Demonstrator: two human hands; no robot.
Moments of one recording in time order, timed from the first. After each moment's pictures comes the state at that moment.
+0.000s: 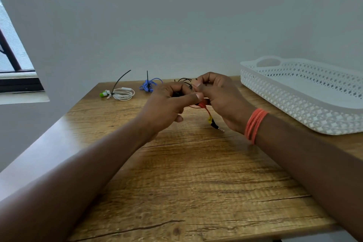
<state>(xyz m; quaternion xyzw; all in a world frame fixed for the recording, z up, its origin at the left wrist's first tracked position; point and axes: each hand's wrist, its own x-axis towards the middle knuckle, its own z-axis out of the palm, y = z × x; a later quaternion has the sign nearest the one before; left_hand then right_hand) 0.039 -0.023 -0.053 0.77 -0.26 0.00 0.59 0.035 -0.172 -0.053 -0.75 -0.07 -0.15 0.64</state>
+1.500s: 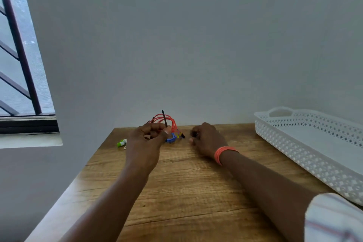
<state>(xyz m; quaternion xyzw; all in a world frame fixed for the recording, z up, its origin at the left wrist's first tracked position) 0.097 0.035 -0.043 0.70 -0.08 0.19 0.68 0.166 -0.150 -0.068 -0.95 -0.02 -0.21 0.23</state>
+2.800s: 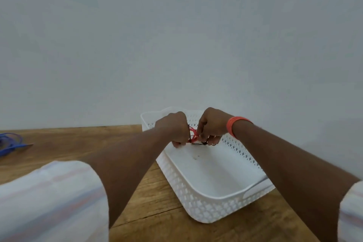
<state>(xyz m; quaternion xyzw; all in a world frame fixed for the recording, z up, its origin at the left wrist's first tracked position) 0.147 -0.339 -0.015 0.92 -0.32 -0.04 0.23 0.079 -0.465 0.018 -0.97 0.16 0.00 0.16</state>
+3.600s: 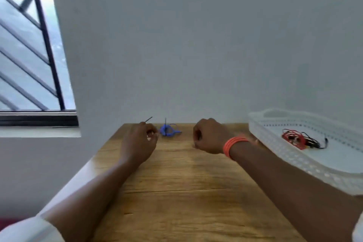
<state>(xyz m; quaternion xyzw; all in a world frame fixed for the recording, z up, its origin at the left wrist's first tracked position) 0.108 0.056 -0.065 0.90 -0.09 0.31 0.29 0.079 -0.160 -0.019 -0.98 -0.11 -0.14 0.12</state>
